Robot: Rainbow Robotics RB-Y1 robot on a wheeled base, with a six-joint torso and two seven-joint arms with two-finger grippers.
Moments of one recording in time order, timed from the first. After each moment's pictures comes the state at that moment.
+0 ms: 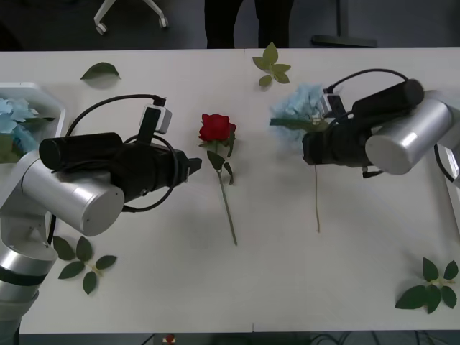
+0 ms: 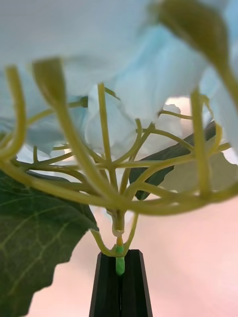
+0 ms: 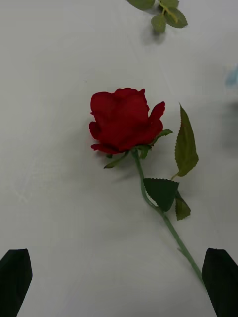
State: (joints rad) right arm -0.68 -0.86 0.71 -1.61 -0.91 0.92 1.00; left arm -0.22 0.43 -0.29 -2.01 0.45 1.05 -1.38
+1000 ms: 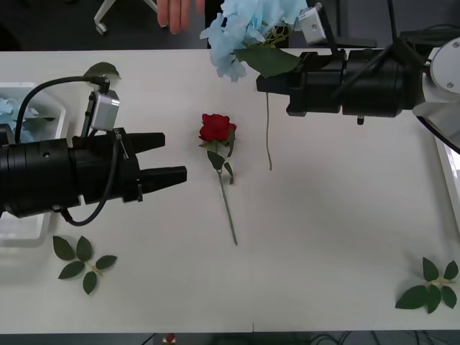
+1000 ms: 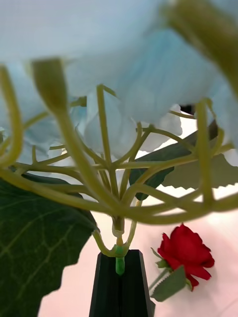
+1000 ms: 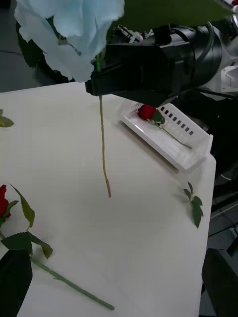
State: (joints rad) right arm -0.68 -0.81 0.44 -1.62 -1.91 0.78 2.30; left arm -0.05 0.58 0.03 -2.11 1.62 1.05 -2.20
